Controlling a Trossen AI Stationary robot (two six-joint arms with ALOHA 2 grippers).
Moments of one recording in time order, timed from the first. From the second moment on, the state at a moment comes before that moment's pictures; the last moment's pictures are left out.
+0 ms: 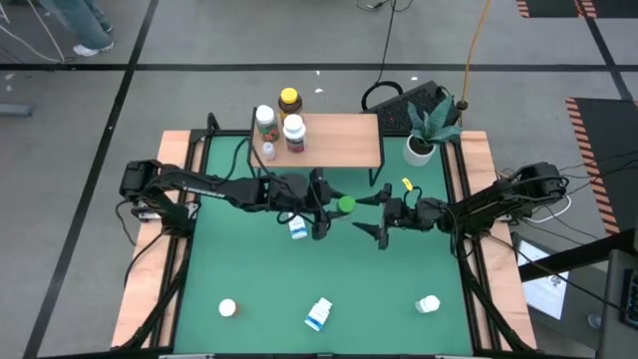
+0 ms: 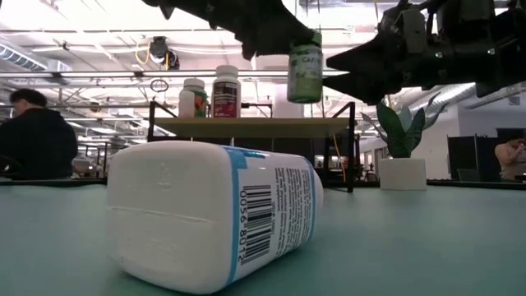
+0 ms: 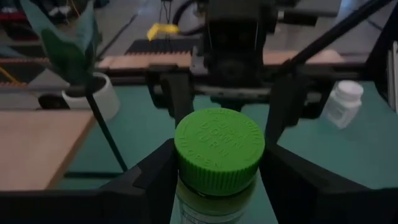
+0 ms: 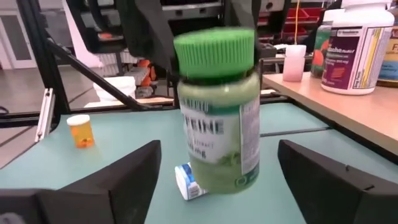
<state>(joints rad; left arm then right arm) -0.01 1.64 1.15 0.13 -0.06 0.05 0.11 1.38 0.24 1.13 0.23 0.06</state>
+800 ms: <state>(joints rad) 0.01 1.42 1.10 -0.17 -0.24 0.07 0.10 1.11 0.02 1.25 0.29 0.13</state>
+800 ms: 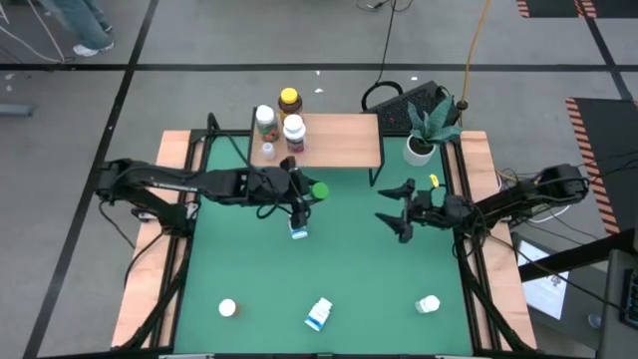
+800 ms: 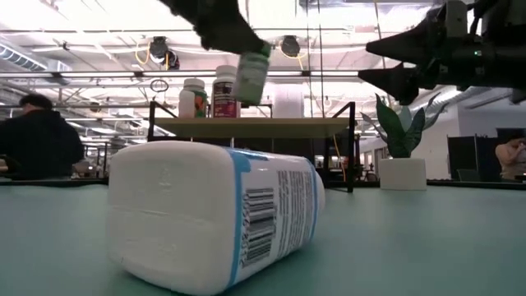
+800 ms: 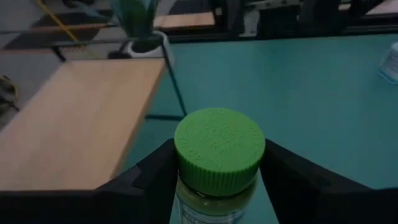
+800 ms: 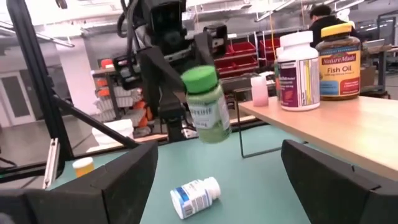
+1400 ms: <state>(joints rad) 0.24 1.16 0.78 0.04 -0.19 0.04 0.10 1.11 0.02 1.24 0.29 0.15</state>
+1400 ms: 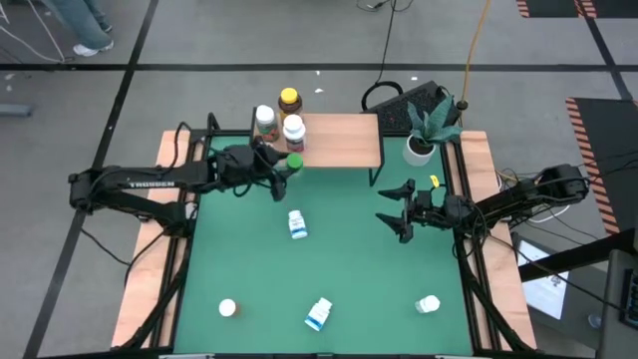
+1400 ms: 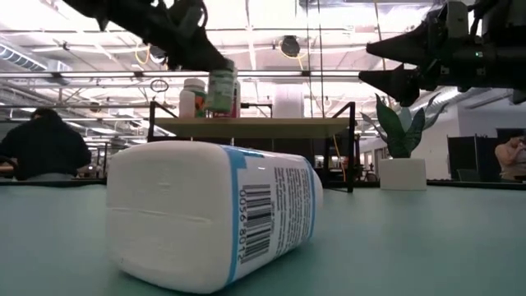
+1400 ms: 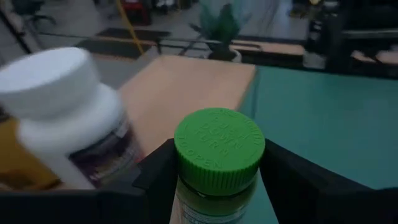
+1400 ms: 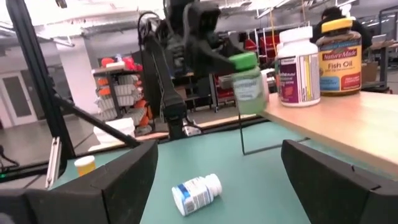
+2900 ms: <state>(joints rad) 0.41 1.17 0.70 0.24 -0.11 0.06 0.10 1.11 0.02 1.25 0.31 0.14</state>
